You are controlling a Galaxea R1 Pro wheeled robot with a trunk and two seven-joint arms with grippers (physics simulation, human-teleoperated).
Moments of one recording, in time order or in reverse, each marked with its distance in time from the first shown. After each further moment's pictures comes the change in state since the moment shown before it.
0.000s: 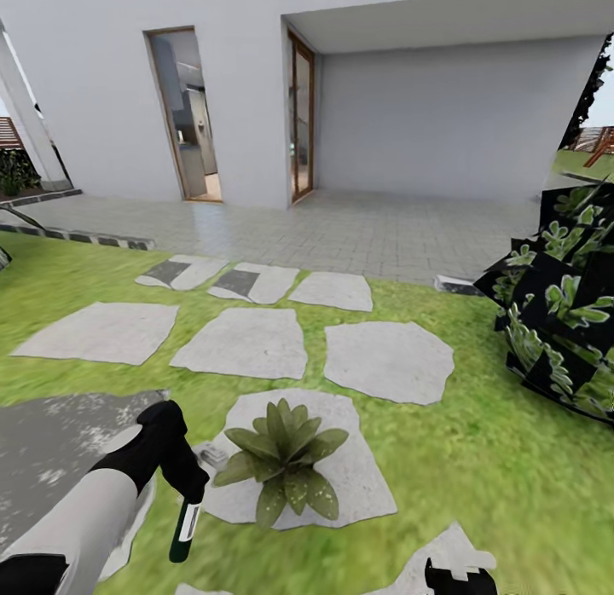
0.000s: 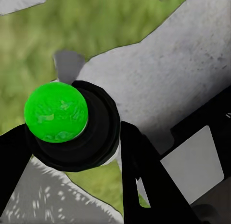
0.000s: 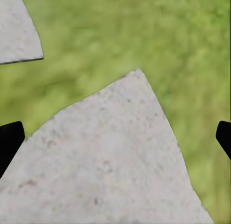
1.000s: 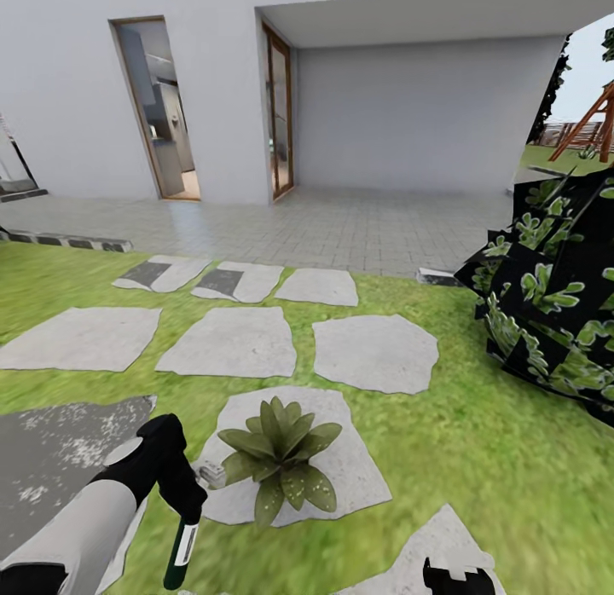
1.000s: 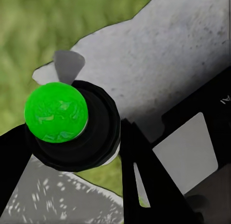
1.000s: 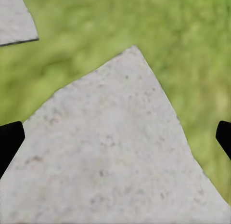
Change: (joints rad) left arm 0.029 -0.002 0.000 0.049 0.006 -0.004 0.006; right arm 0.000 0.006 0.000 -0.001 -0.005 0.000 -0.001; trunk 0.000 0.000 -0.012
